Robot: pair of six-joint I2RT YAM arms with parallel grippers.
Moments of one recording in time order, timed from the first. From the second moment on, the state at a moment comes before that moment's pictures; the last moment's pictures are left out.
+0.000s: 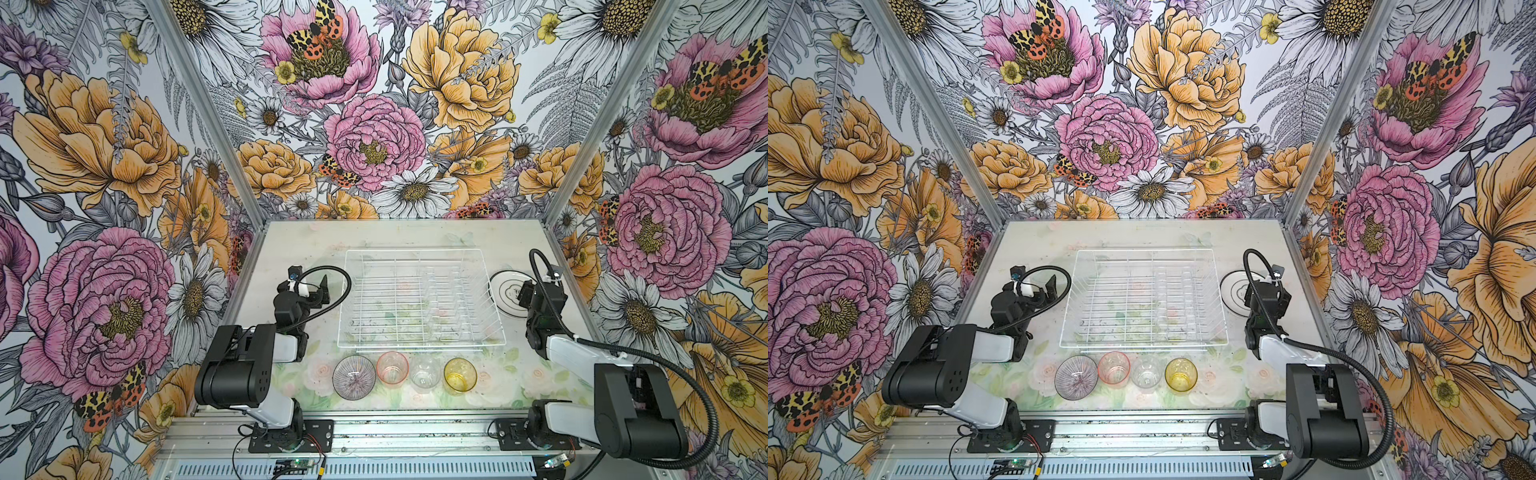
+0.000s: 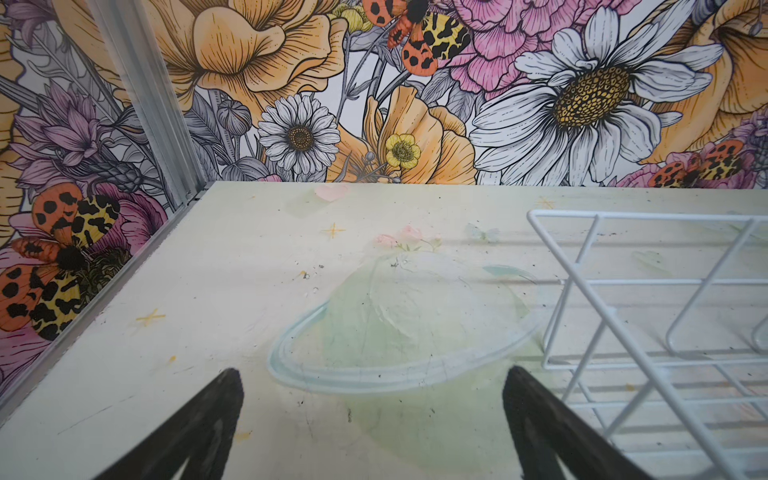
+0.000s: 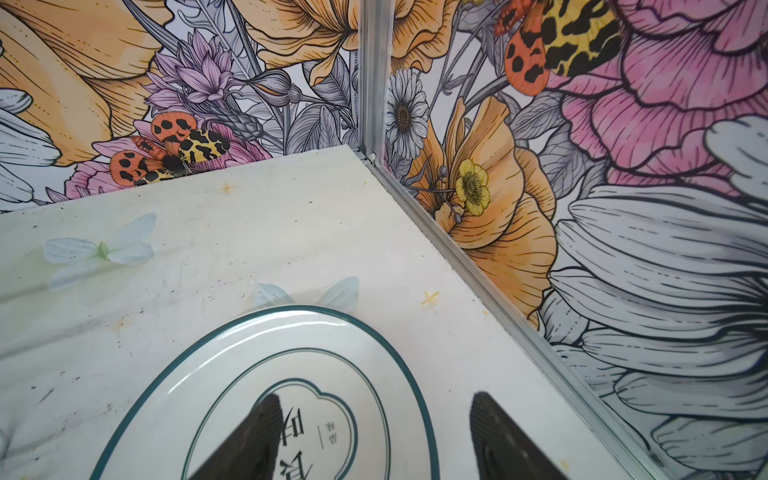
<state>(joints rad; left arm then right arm) 0.01 1.55 0.33 1.06 0.04 -0.03 -0.04 1.31 0.40 0.51 0.42 0.13</state>
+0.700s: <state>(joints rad) 0.01 1.55 0.33 1.08 0.06 -0.02 0.00 1.54 0.34 0.91 0.27 0.05</state>
